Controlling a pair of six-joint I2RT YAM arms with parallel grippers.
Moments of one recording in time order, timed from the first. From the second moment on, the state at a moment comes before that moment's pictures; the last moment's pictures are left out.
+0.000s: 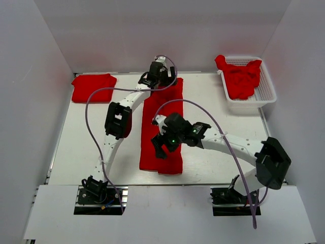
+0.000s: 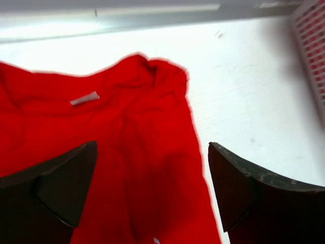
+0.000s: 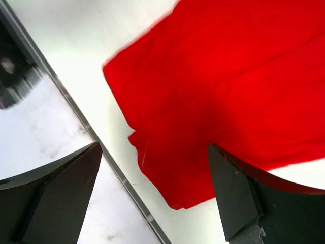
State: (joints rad) left arm -0.46 2.62 2.32 -0.16 0.07 -0.39; right arm 1.00 1.50 1.05 -0.44 -0.25 0.18
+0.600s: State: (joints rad) left arm -0.45 1.33 1.31 -0.60 -0.16 -0.39; right arm 1.00 1.18 0.96 -0.60 0.01 -0.02
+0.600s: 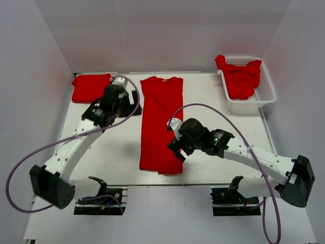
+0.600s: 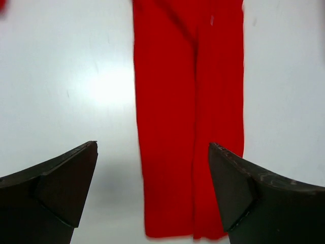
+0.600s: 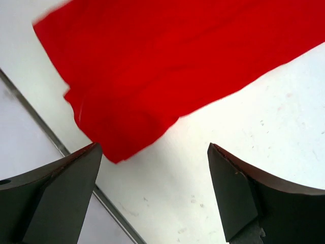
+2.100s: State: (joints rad) left arm -0.77 1.31 0.61 -0.52 0.06 -0.74; right arm 1.19 1.36 0.64 -0.34 0.10 0.28
